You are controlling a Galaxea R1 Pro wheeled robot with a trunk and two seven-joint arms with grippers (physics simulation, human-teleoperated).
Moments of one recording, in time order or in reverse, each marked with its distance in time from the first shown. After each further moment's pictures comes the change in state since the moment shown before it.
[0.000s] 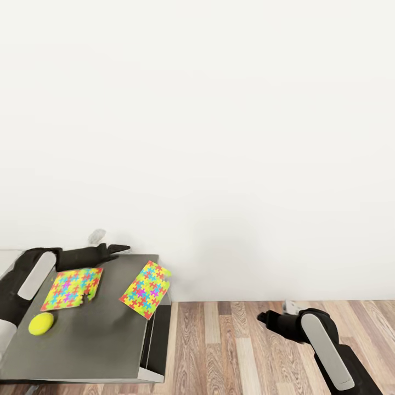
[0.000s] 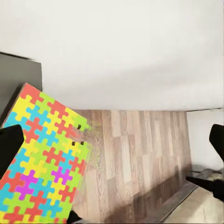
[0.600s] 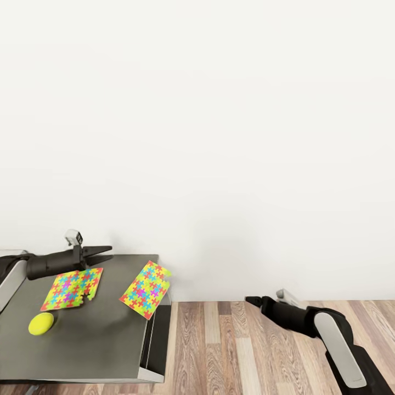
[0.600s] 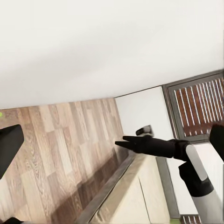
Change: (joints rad) left arm 0.070 0.129 0.005 -0.029 -0.012 0.021 -0.528; right arm 0.003 -0.005 -0.112 0.001 -0.001 0.011 0.497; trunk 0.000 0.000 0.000
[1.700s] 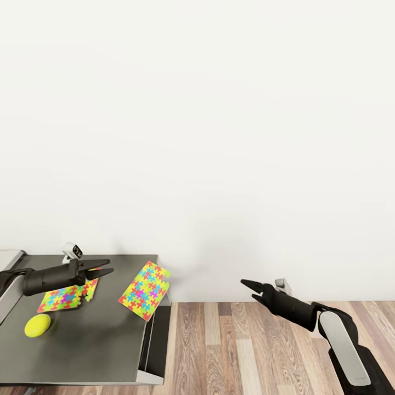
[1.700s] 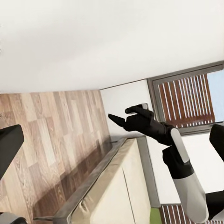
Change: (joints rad) left arm 0.099 0.005 0.004 -0.028 0.003 -0.001 -0.092; right arm -0.005 0.022 -0.069 -0.002 -0.037 -0.017 0.327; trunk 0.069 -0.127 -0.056
